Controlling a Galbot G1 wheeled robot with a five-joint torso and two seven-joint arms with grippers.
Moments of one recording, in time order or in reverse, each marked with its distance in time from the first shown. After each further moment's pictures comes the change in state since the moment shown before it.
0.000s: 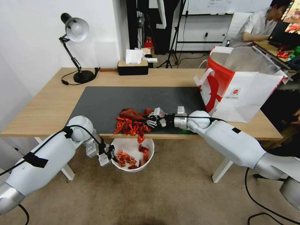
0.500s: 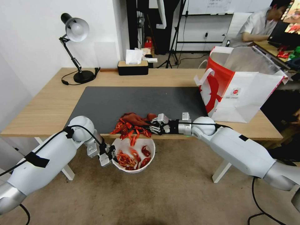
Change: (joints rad) left arm -0.008 -0.007 0.010 0.006 0.002 0.001 0.000; right arm -0.074 -0.055 0.036 0.072 -0.009 0.001 0.003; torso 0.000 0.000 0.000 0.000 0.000
